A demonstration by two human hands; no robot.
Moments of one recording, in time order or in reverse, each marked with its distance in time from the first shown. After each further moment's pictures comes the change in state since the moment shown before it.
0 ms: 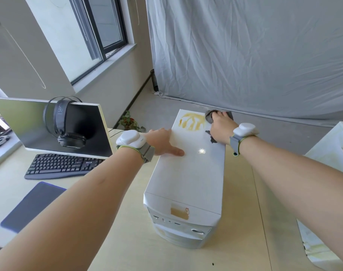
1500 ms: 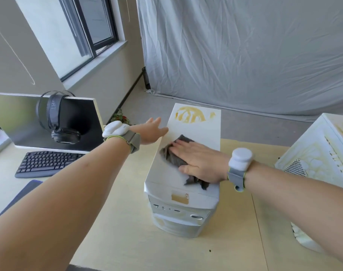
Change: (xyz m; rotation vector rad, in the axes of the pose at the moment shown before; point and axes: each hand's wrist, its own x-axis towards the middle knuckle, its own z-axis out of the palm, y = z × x) left_hand -0.025 -0.018 -0.011 -0.192 -0.070 -0.057; right_hand -0.142 -0.067 0.010 -0.155 -0.267 -0.664
